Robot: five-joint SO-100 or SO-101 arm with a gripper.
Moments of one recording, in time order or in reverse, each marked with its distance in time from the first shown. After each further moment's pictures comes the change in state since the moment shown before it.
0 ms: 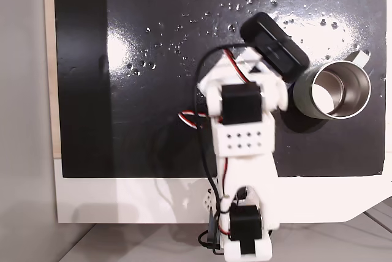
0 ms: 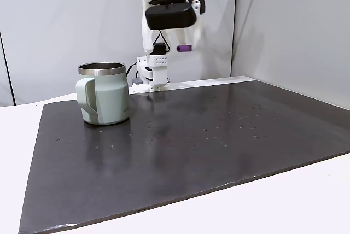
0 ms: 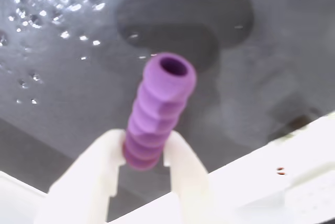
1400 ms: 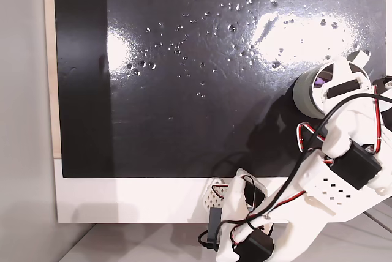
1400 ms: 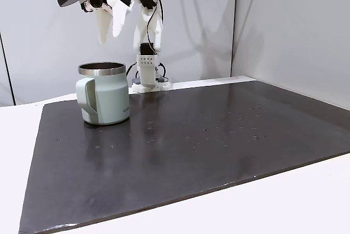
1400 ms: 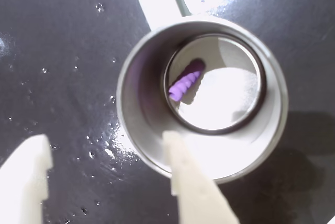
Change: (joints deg) arm 39.6 9.6 13.2 -28.9 -20.7
